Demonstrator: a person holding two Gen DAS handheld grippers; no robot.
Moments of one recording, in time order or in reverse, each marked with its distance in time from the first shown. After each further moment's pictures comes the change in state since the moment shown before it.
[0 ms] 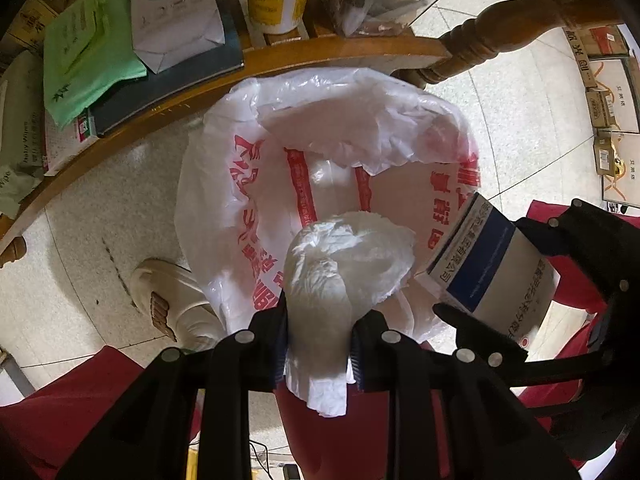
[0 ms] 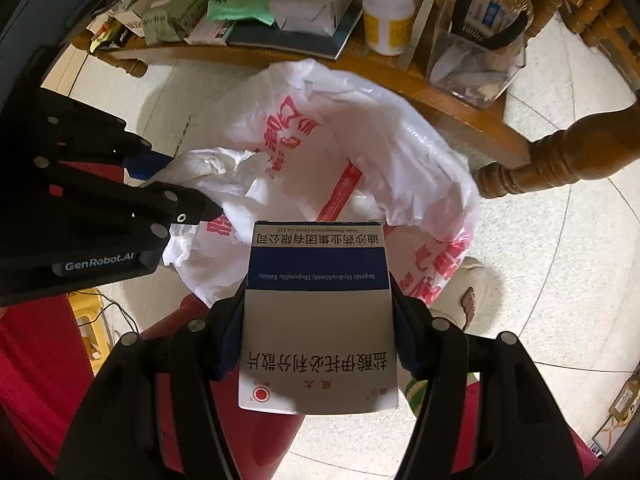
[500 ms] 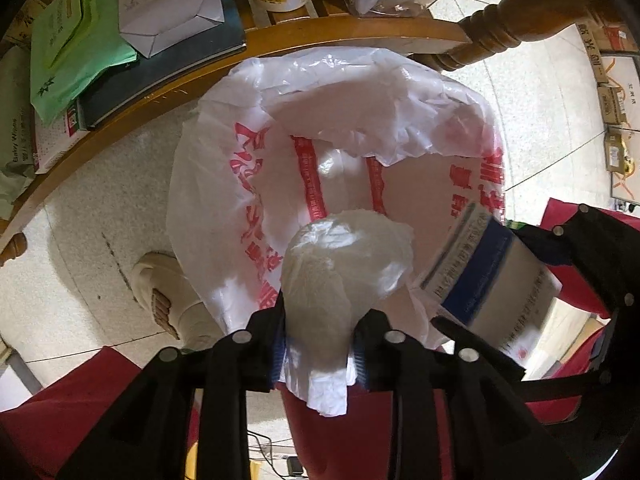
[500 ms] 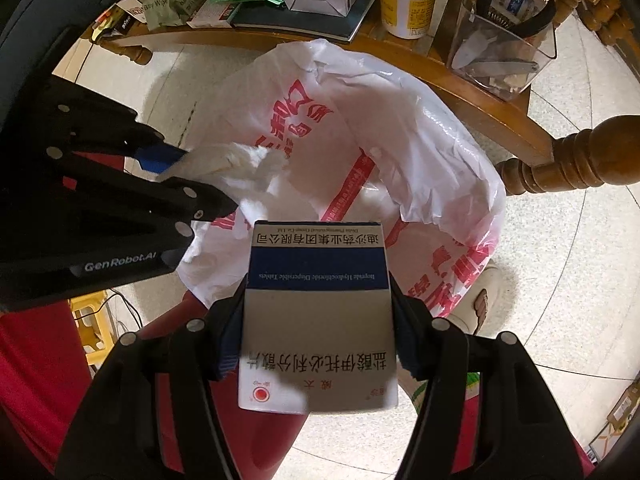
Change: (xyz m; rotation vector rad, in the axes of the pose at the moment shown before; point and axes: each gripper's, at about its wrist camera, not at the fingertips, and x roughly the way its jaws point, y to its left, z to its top) left arm 0.019 0.002 0.007 -0.002 0.047 0.038; right arm 0.016 0.000 0.006 -0.018 0.045 0.033
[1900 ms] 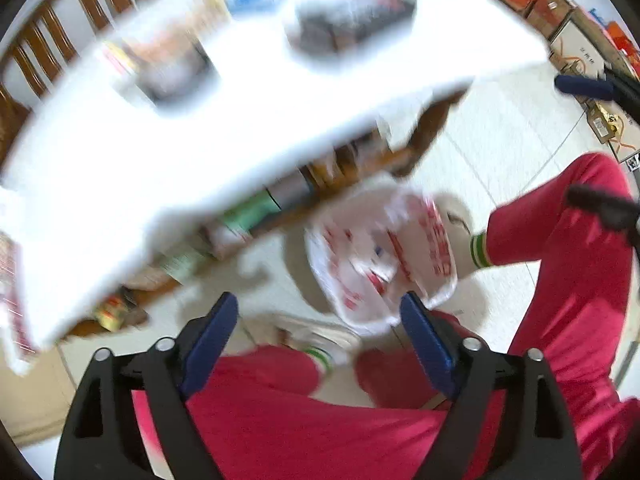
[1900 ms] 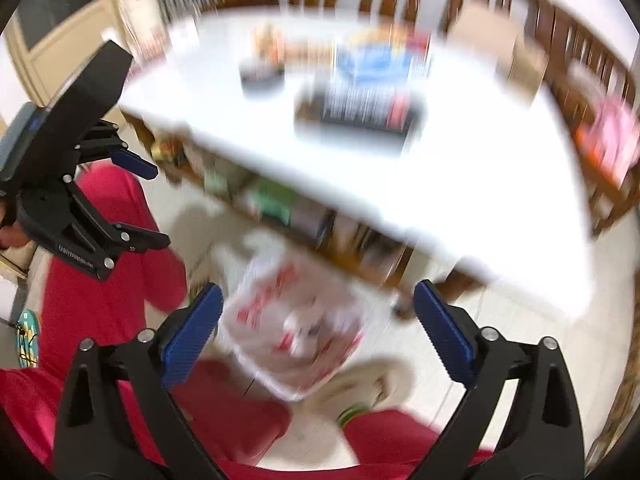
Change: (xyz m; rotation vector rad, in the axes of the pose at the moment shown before) left arm -0.276 -0.022 -0.128 0.221 -0.449 0.262; right arm -0.302 0.035 -0.063 -0.164 -0.599 -0.168
